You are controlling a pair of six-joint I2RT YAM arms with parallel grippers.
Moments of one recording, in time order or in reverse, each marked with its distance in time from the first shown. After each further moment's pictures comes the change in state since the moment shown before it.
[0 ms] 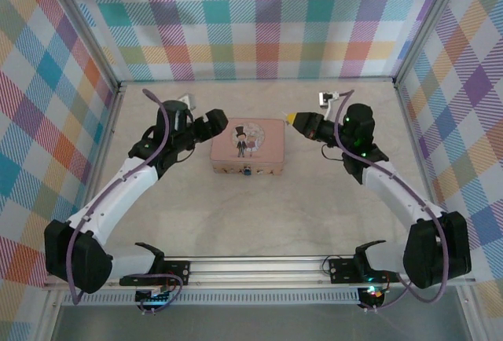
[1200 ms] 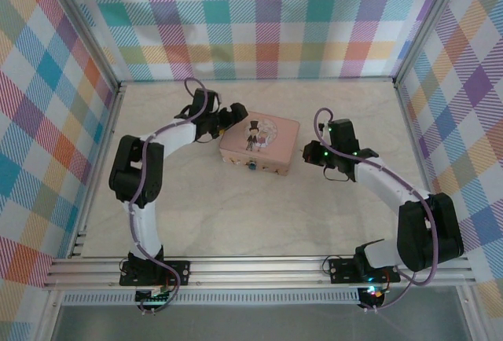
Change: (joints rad) left arm 0.065 0.694 0.302 0.196 0.240 -0.048; right arm 0.013 0.116 -0.042 -0.484 0.402 -0.298
